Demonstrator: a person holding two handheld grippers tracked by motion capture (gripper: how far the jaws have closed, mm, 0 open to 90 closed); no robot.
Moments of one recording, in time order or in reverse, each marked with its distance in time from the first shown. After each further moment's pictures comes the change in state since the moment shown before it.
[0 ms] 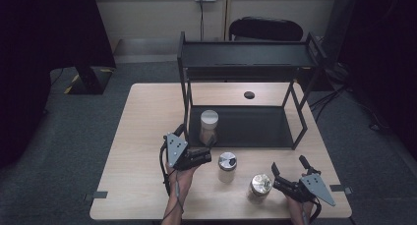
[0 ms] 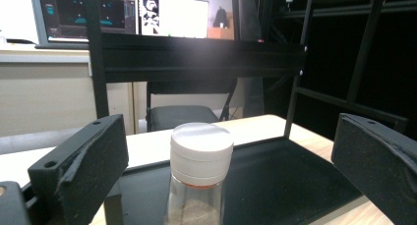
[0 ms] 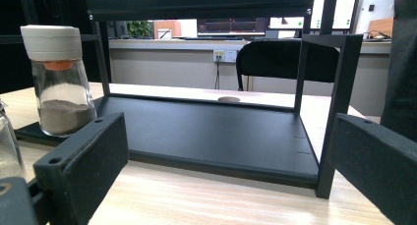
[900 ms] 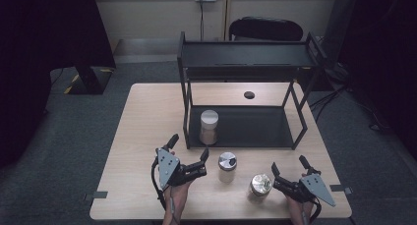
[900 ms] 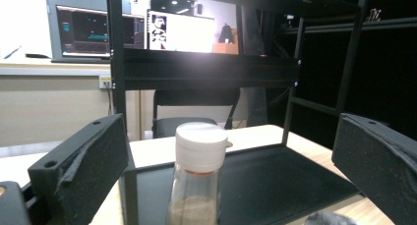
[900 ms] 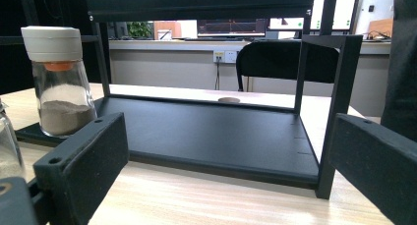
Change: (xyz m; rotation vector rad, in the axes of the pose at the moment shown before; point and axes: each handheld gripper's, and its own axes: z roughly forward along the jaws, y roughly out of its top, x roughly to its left) left arm -0.014 -0.013 -0.037 -0.056 0.033 0.012; right arm 0.000 -0.001 0.000 -0.003 0.001 0.001
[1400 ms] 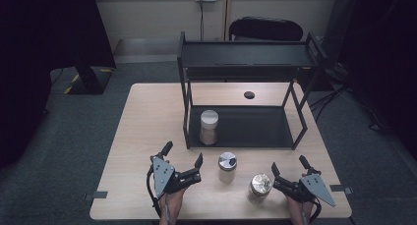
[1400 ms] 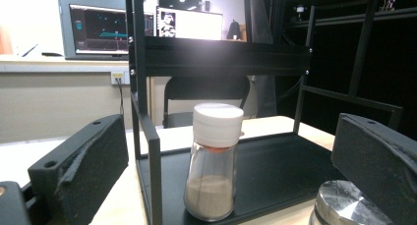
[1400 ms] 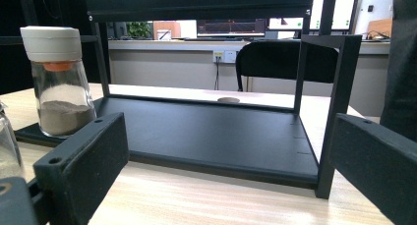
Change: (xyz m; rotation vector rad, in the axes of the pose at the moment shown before) left arm 0.005 -0.015 -0.017 0.005 0.029 0.003; right arm 0.000 0.000 0.000 0.001 -0.002 0.001
